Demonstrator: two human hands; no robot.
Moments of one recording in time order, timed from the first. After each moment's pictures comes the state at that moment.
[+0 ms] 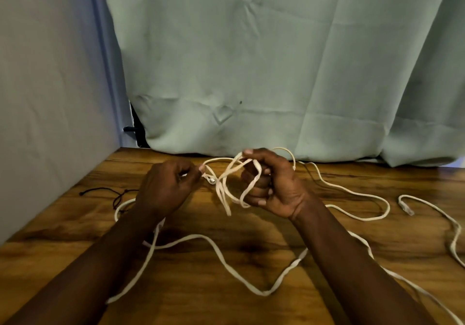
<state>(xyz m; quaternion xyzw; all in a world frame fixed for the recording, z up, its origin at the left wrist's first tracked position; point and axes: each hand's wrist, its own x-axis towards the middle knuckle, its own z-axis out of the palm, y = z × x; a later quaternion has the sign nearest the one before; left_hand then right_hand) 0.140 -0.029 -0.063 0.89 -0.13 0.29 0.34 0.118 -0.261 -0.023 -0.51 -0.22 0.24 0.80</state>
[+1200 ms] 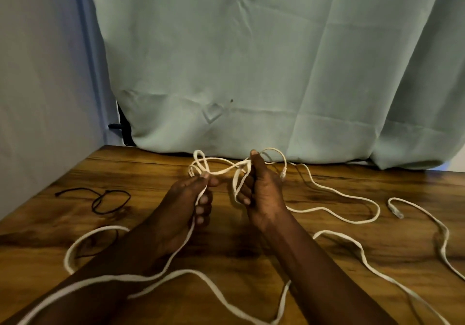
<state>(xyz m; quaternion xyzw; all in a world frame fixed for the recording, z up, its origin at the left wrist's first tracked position) 0.103 -0.097 -0.061 0.58 -0.02 -0.08 0.81 0.138 -0.244 -0.061 -0.47 0.01 -0.07 0.88</state>
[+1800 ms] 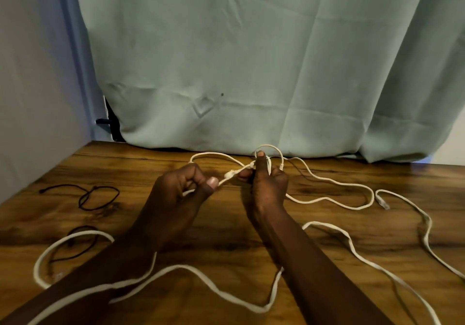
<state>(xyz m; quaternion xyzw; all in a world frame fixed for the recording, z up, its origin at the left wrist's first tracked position) 0.100 -0.085 -0.071 0.77 -0.27 0.23 0.53 0.155 -0.263 -0.084 -0.56 0.13 -0.24 0.79</state>
